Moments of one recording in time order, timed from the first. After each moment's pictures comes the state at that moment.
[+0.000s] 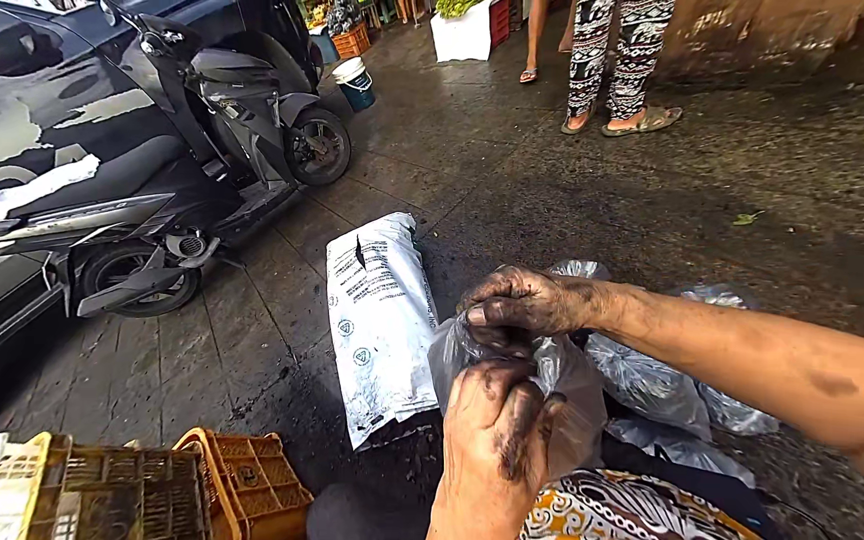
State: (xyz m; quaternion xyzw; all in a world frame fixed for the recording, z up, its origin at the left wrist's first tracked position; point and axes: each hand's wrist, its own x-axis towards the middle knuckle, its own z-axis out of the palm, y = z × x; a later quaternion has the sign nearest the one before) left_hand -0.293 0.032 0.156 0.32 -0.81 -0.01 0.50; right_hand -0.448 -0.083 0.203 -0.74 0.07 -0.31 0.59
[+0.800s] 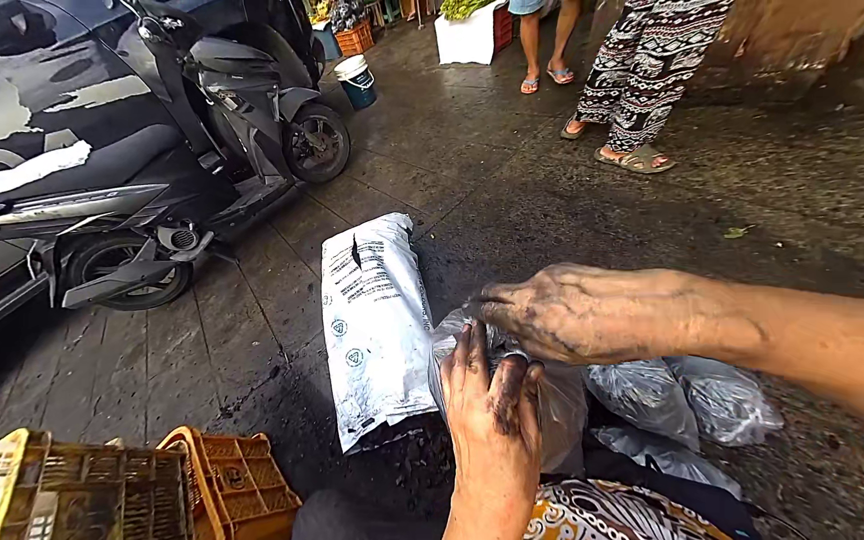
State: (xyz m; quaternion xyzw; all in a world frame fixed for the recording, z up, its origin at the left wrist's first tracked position) left_hand -0.318 0.025 0.146 0.47 -0.74 0.00 0.48; right_hand -0.477 -0.061 0.247 -0.96 0.26 -0.02 0.06
